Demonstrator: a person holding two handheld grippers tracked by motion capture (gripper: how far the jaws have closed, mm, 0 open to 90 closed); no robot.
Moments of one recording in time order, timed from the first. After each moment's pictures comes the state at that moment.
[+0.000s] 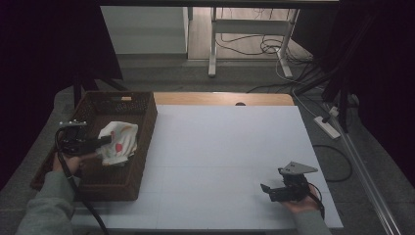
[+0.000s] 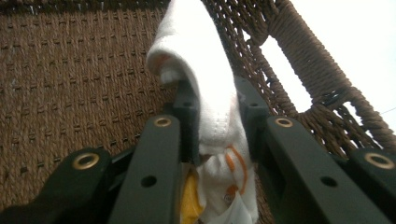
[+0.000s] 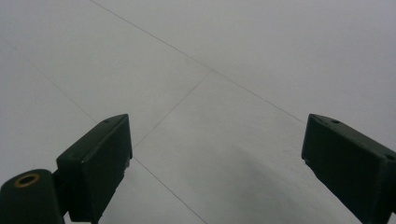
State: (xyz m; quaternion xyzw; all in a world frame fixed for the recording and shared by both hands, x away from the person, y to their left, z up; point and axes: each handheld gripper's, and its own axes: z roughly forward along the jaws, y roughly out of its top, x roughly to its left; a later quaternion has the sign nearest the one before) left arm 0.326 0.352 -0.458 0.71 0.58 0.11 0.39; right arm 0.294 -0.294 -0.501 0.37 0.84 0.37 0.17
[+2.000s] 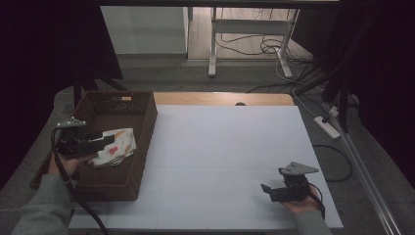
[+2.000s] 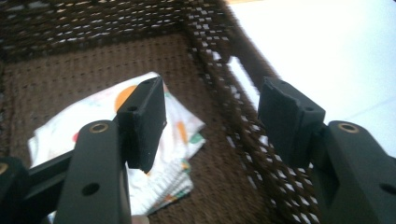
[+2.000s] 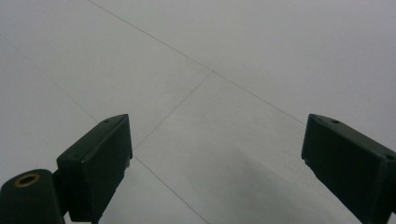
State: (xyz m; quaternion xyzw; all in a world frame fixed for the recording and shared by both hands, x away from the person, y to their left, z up) left arm 0.295 0.325 -0.419 0.72 0.54 0.17 0.40; right arm 0.292 -0.295 -0.500 0.37 0.84 0.37 0.17
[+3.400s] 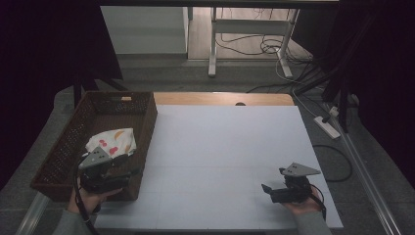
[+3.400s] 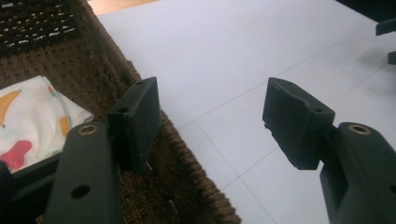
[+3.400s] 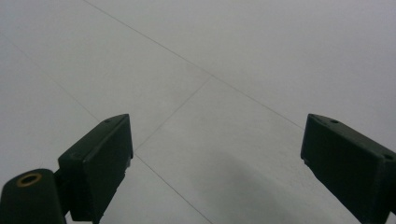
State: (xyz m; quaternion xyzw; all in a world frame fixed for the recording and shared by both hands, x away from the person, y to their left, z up) left arm 0.223 0.244 -0.429 0.75 0.46 0.17 0.44; right arm 0.287 -0.296 -0.496 0.36 0.83 0.38 0.19
